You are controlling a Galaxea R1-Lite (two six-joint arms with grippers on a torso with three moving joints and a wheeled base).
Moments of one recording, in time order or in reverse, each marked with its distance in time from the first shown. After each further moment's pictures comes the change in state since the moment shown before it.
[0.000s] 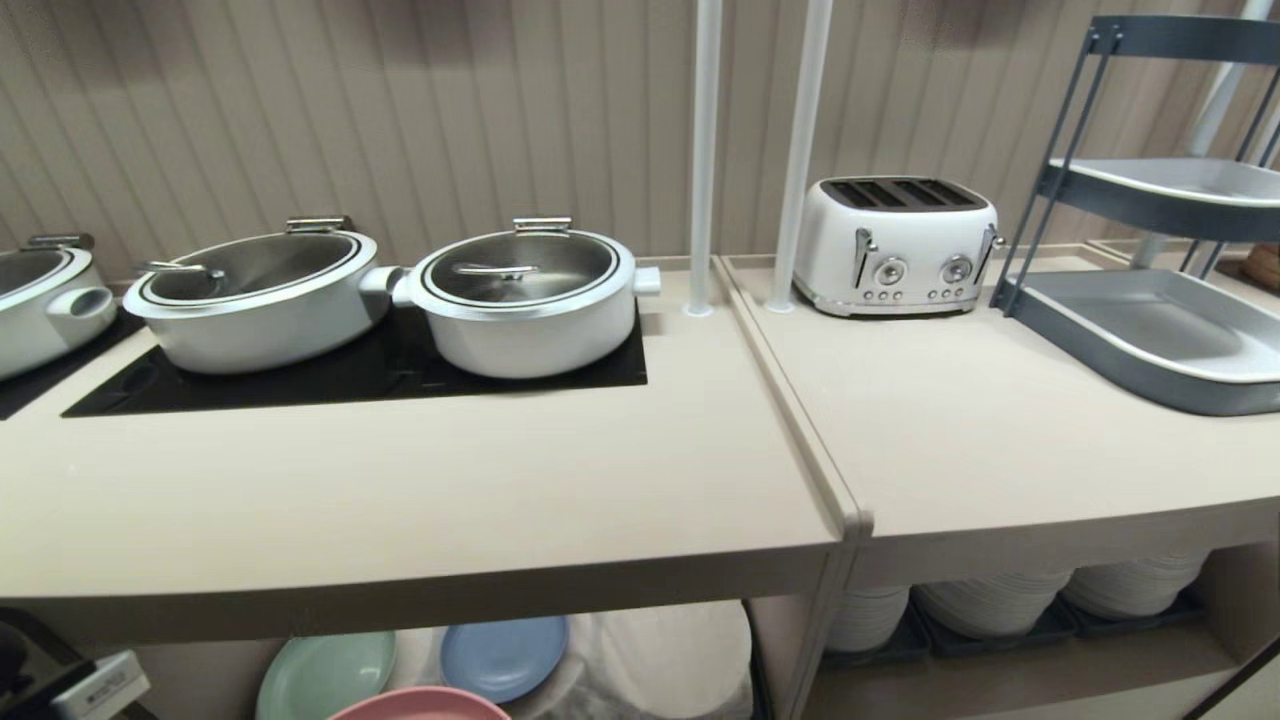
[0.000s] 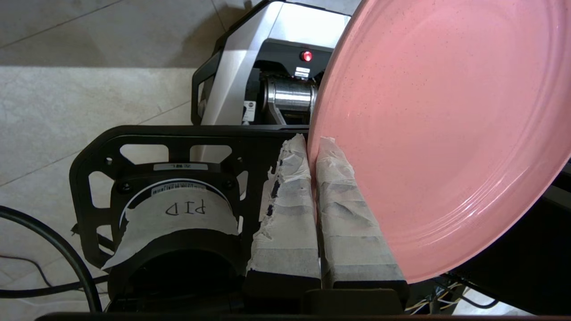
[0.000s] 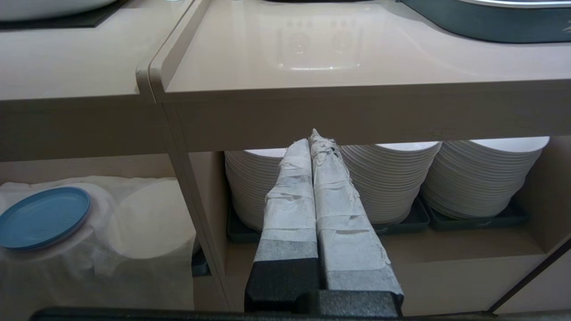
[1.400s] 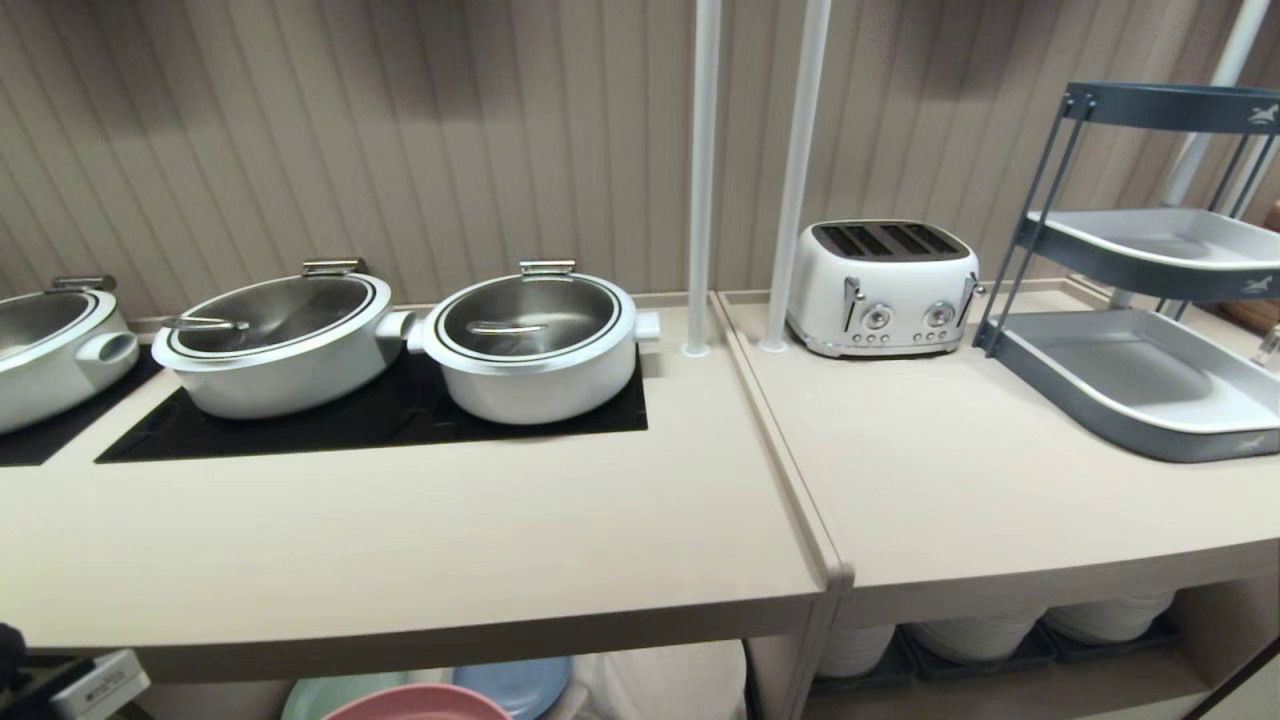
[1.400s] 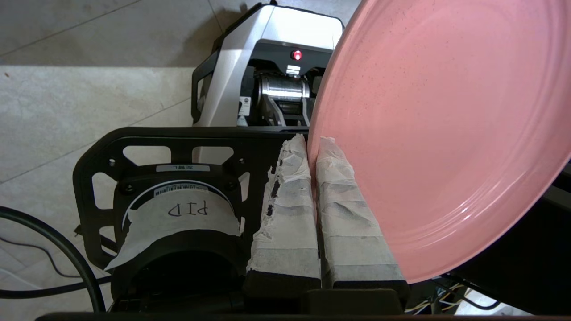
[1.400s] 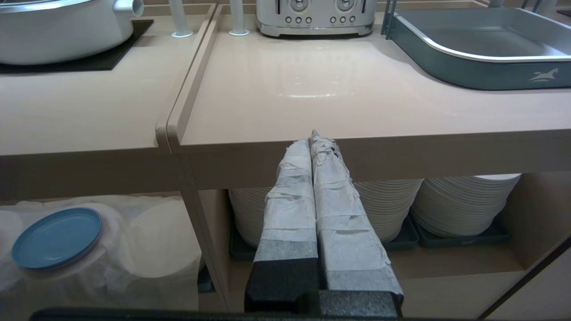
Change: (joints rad) left arm 0.011 0.003 -0.003 0.001 0.001 0.012; right arm 0.000 0.000 0.000 0.000 0.000 -0.003
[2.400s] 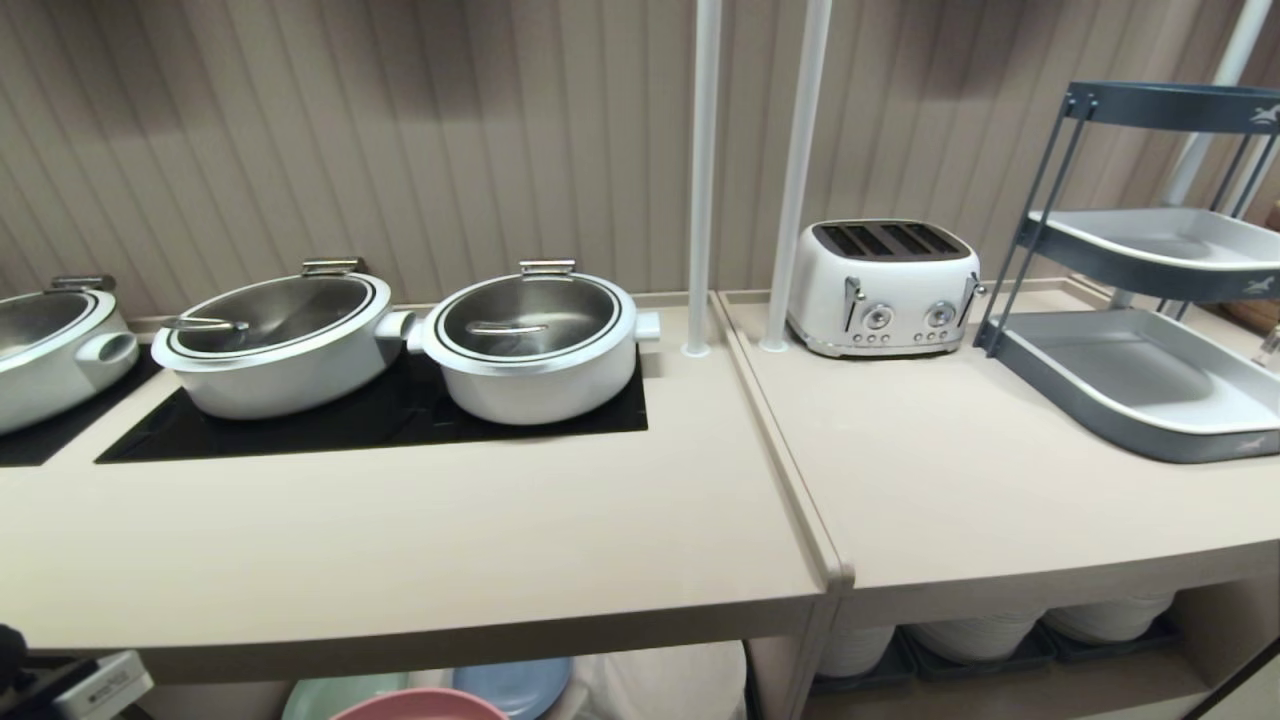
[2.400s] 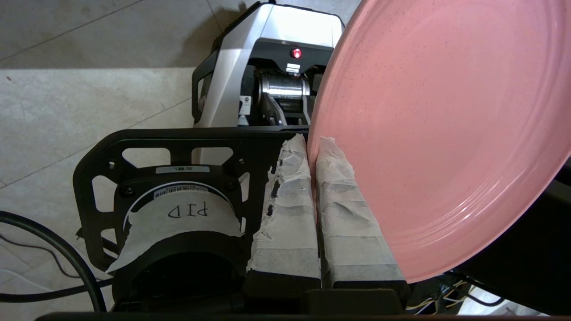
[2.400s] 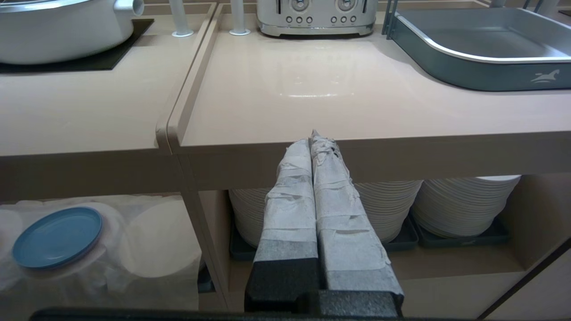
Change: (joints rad) left arm -0.005 -0.001 0.003 -0.002 -0.006 0.015; right arm 0.000 0.000 0.000 0.000 0.000 -0.002
